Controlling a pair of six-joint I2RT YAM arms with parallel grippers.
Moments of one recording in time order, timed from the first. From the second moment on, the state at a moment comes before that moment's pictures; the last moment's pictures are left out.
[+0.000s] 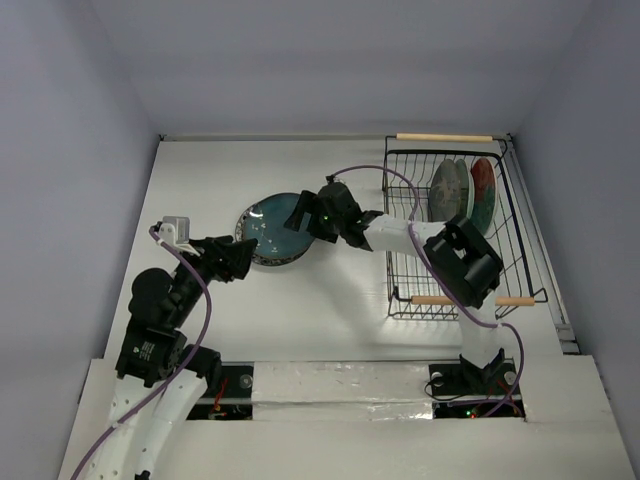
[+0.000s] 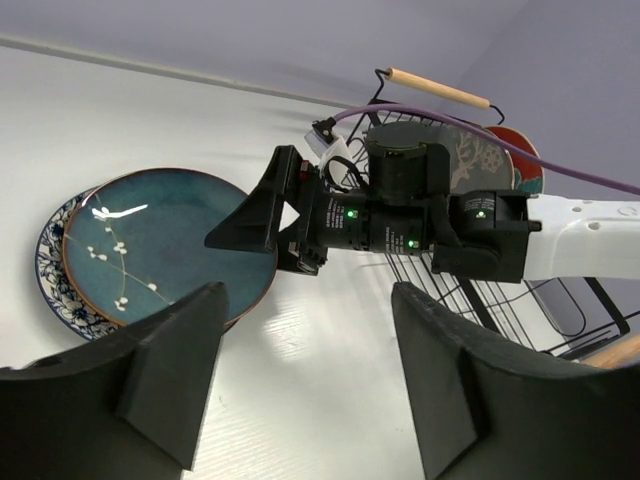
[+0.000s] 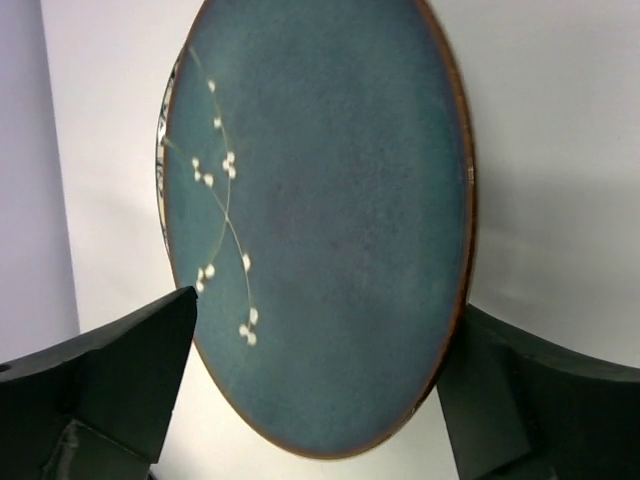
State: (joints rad) left arm -0.29 0.35 0.65 -0.31 0.16 -0.49; right arm 0.75 2.03 1.35 0.11 -0.02 0.93
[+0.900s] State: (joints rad) left arm -0.29 0.43 0.90 -0.12 0.31 -0.72; right arm 0.77 1.96 1.40 -0.18 0.23 0.69
